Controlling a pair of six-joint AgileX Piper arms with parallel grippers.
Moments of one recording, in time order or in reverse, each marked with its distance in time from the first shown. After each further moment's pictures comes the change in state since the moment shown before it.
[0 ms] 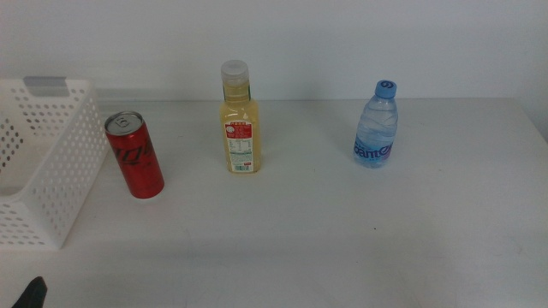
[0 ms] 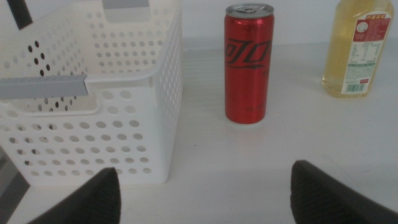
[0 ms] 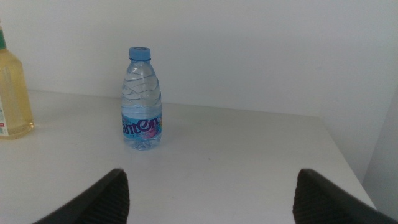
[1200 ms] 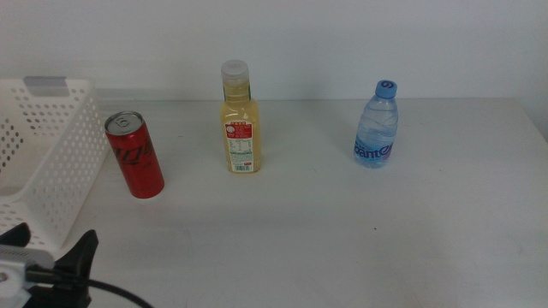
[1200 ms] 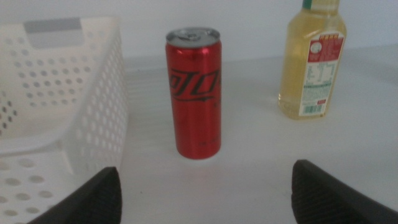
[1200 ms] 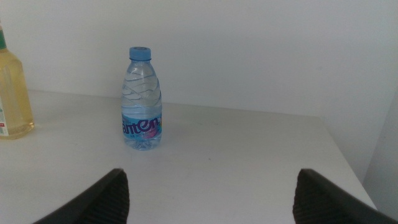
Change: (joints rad) left arm -0.128 0.605 0.000 0.031 -0.676 -0.050; right arm 0.000 0.000 0.000 0.000 0.000 0.000
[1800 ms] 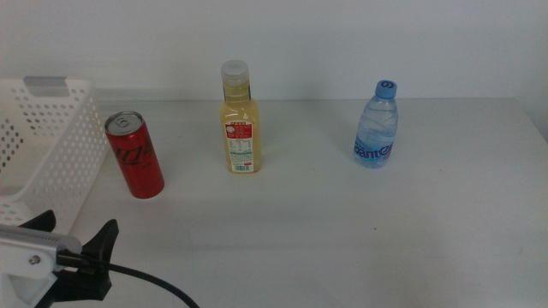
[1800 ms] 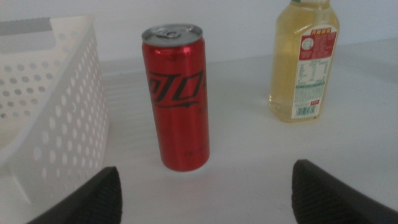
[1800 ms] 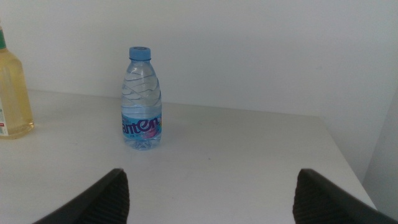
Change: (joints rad) left arm -0.010 0.356 -0.007 0.028 -0.359 0.000; right arm 0.000 0.000 0.000 0.000 0.000 0.000
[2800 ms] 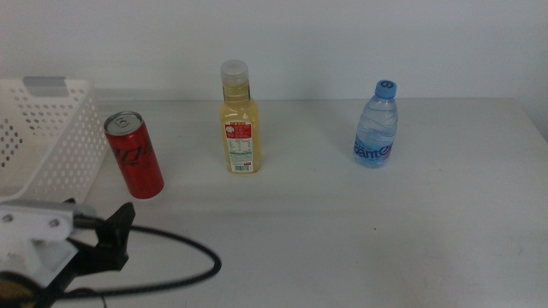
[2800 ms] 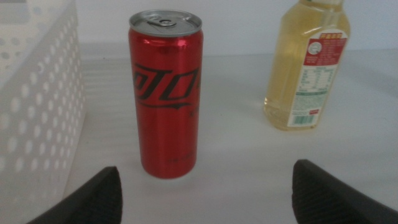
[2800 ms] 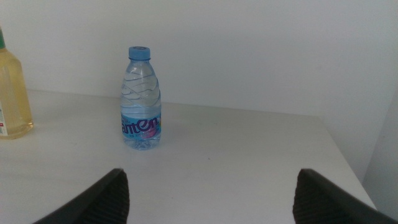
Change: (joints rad) left arm 0.000 0.205 -0.085 0.019 -0.084 -0.109; right arm 0.000 0.000 0.000 0.000 0.000 0.000
